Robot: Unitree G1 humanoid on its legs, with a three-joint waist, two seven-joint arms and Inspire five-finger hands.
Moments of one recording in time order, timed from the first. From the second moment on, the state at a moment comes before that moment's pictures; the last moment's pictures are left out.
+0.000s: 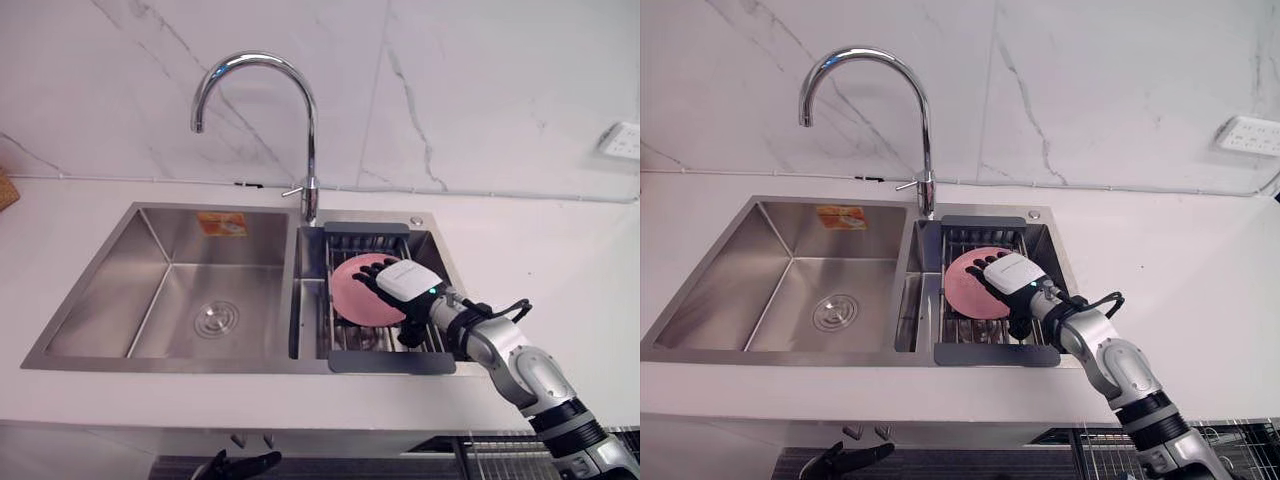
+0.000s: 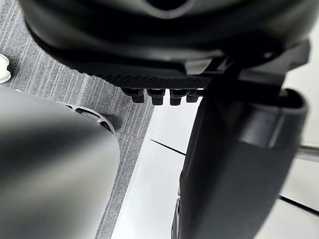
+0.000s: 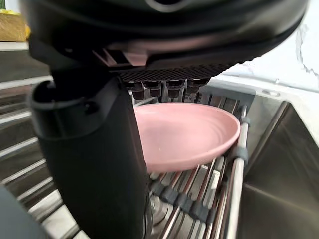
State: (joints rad) left arm 0.15 0.14 0.09 0.84 -0.25 0.16 0.04; right arm -0.25 -0.60 0.28 -0.01 -1.02 -0.20 0.39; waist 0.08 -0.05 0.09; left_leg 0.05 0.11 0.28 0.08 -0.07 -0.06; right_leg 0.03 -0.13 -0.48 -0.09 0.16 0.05
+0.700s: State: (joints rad) left arm 0.14 0.15 0.11 0.86 -0.25 0.16 0.04; right arm -0.26 -0.58 0.28 0.00 -1.02 -0.18 0.43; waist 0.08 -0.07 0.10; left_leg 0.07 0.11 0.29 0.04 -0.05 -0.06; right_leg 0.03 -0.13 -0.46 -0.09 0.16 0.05
